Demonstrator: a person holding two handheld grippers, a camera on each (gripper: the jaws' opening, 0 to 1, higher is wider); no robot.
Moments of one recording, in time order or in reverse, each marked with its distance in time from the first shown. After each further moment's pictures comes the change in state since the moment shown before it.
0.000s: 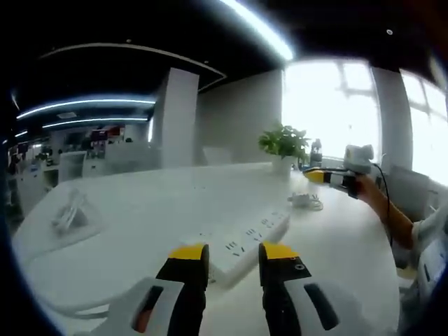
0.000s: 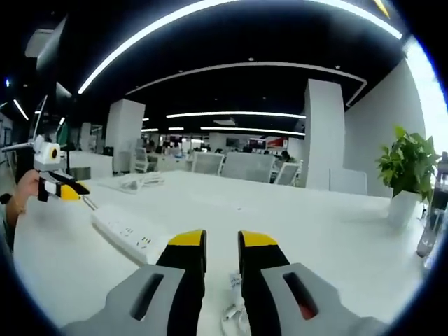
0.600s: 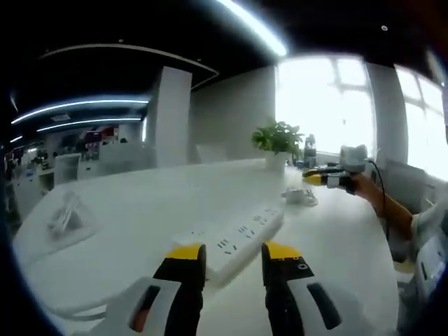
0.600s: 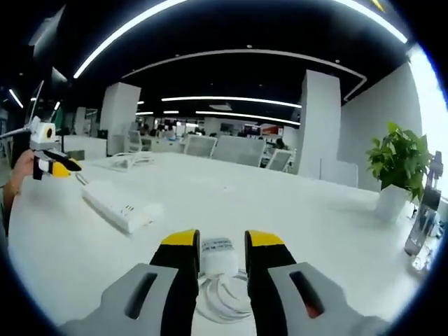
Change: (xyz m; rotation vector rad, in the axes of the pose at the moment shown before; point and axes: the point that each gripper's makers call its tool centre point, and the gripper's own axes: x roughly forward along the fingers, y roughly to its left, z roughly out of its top) left arm 0.004 -0.011 -0.004 0.037 0.029 -0.025; right arm -0.014 -0.025 -0.038 -0.040 0.114 -0.022
